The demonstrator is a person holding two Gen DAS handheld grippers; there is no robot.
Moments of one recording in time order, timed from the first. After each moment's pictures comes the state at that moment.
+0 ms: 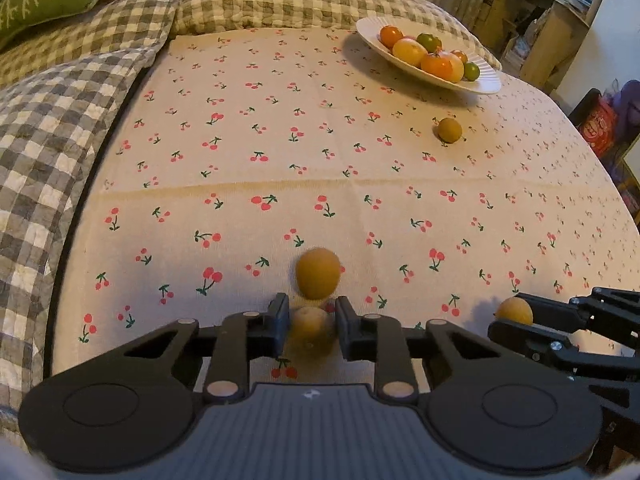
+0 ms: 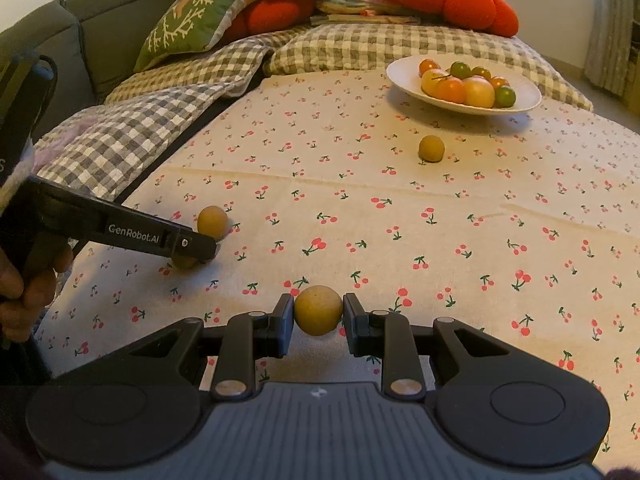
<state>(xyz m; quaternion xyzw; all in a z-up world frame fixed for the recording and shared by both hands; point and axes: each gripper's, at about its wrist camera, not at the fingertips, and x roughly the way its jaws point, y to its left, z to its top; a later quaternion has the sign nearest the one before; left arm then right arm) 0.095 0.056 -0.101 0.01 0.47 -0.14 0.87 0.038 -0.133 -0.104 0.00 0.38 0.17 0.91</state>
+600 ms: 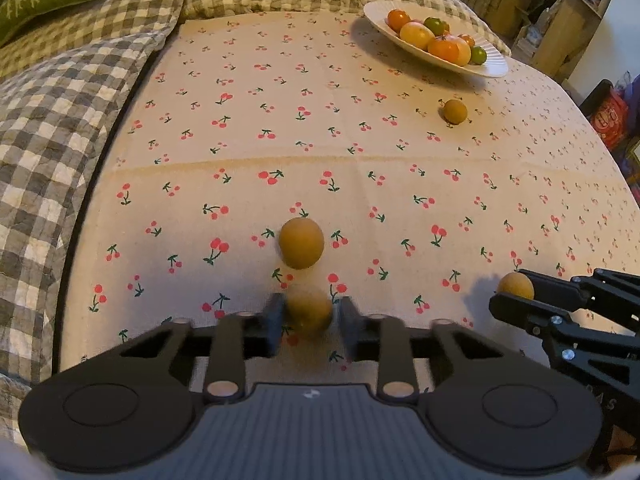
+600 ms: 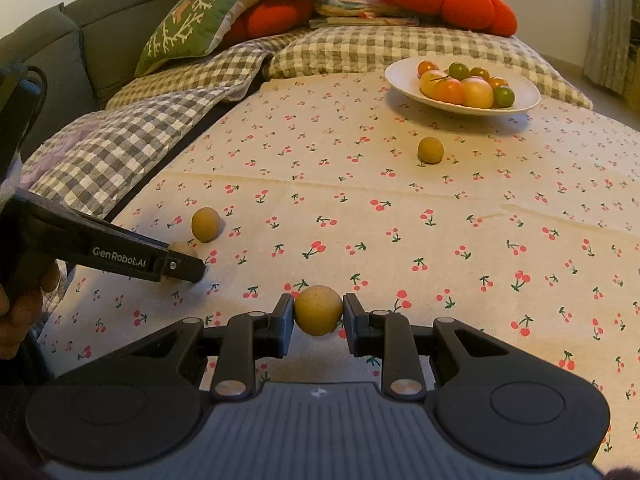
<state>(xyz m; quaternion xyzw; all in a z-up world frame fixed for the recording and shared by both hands) 0.085 0.055 -0.099 0.02 0.50 -0.12 0.86 0.038 -0.135 -0.104 0.01 0.38 0.17 0.91</state>
